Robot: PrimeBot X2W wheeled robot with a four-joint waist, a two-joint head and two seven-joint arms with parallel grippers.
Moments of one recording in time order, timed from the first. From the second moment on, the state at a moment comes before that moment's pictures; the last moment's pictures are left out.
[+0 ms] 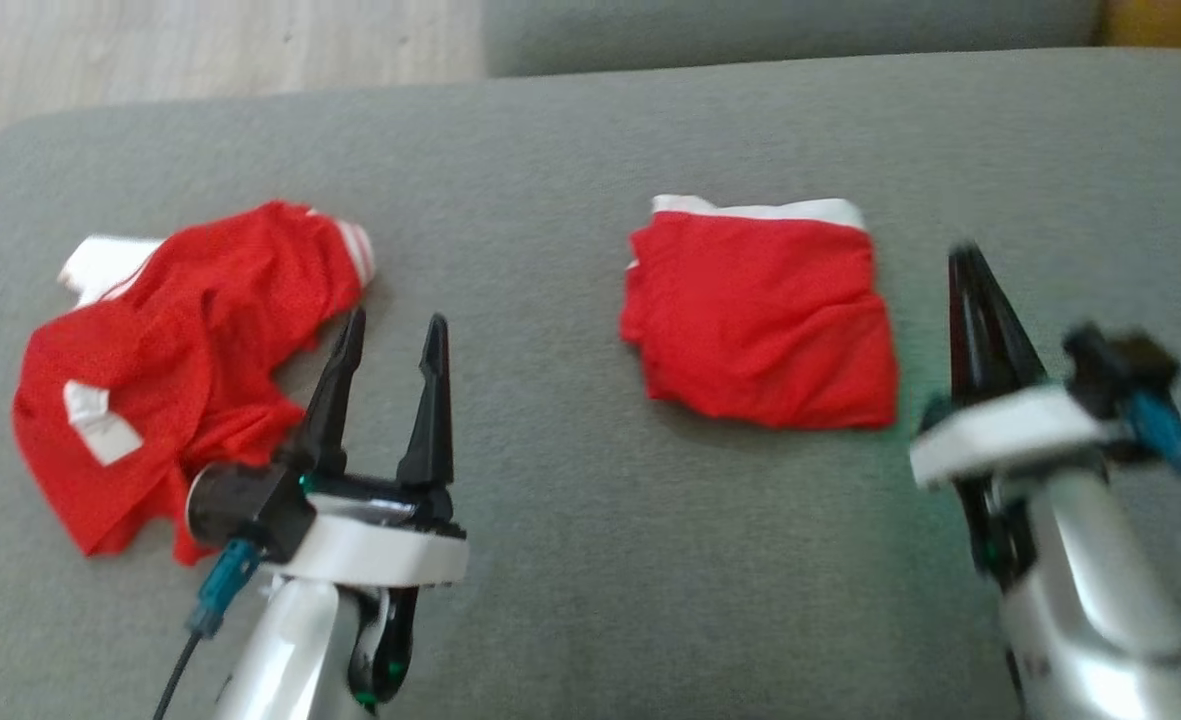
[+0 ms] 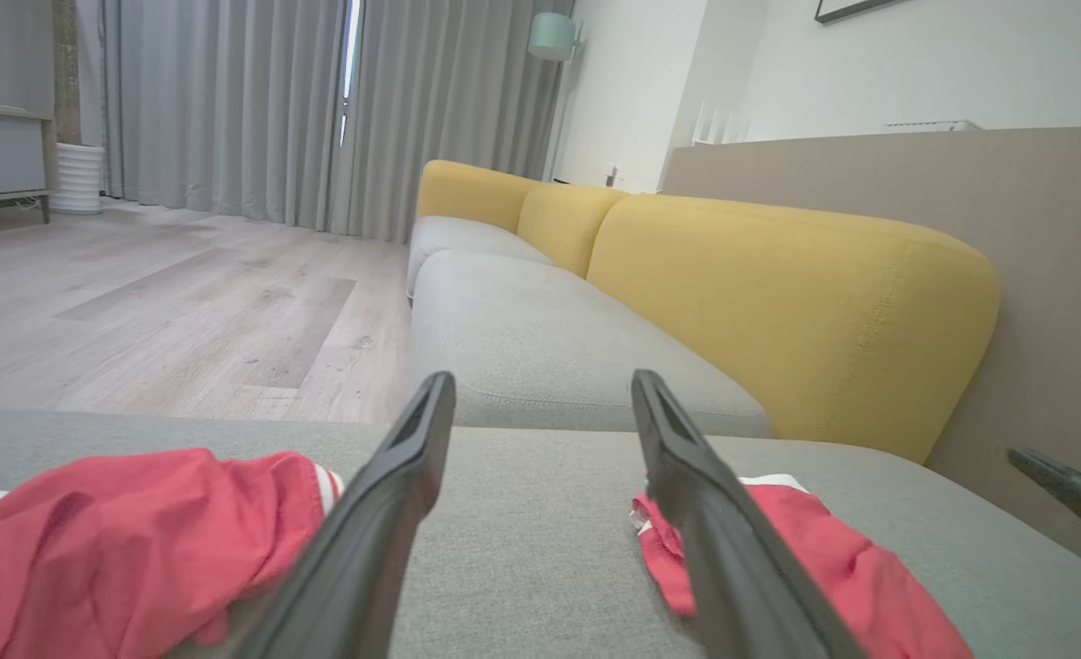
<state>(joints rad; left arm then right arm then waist) -0.21 0.05 -0.28 0.19 -0.31 -0.07 -0.26 -0.39 -0.08 0.07 0.52 0.21 0.13 -0.25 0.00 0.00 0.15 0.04</state>
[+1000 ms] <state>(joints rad) -0.14 0.05 -0.27 0.19 -0.30 -0.09 -0.26 -0.20 -0.05 0.00 0.42 0.18 0.13 -0.23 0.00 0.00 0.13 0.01</state>
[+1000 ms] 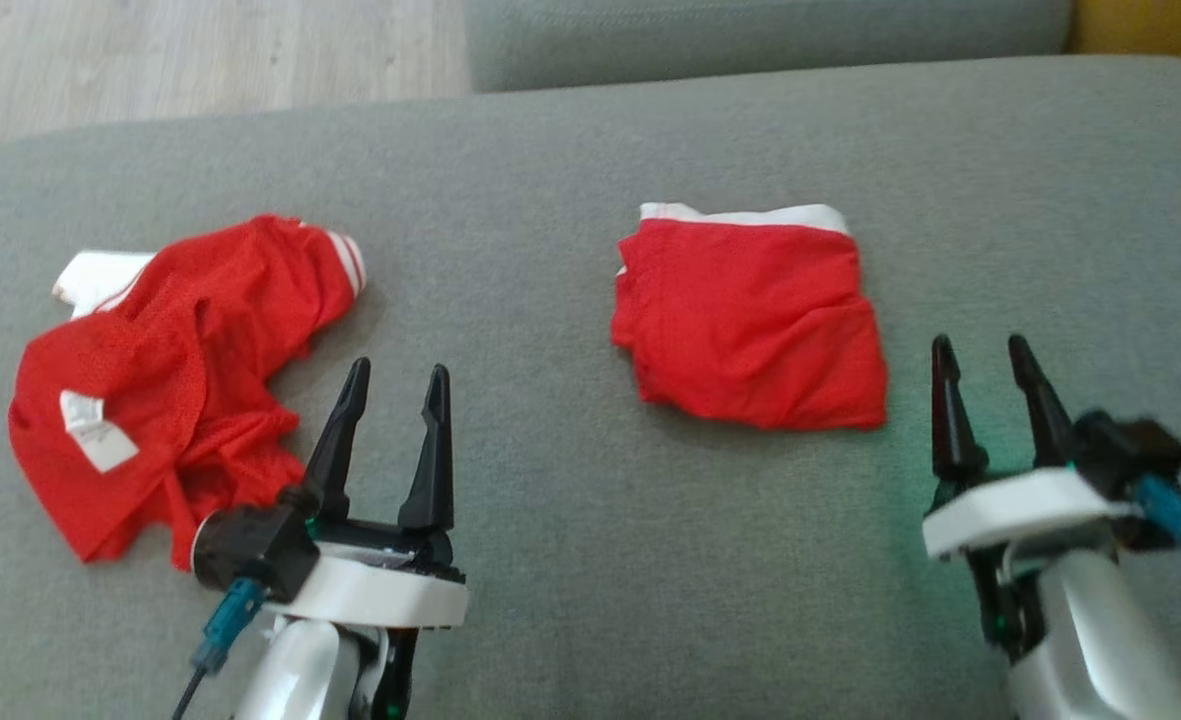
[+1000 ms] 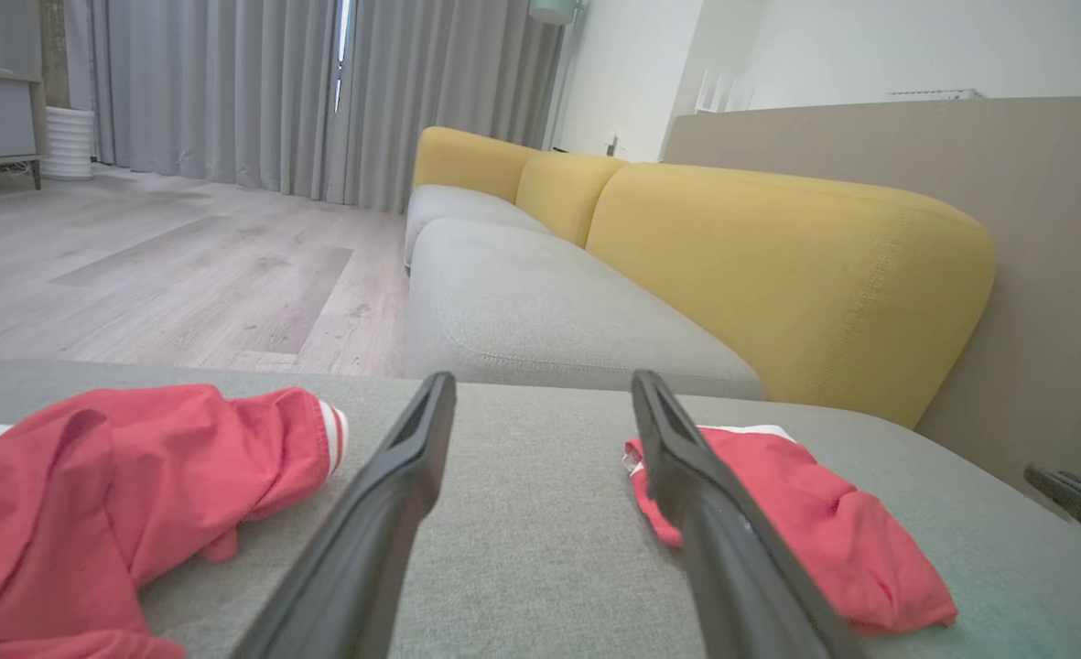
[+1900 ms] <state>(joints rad) -0.23 0.05 -0.32 0.20 -0.30 -0.09 -0.26 -0.57 -0.06 0.04 0.89 0.14 0.13 -0.14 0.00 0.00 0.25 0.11</state>
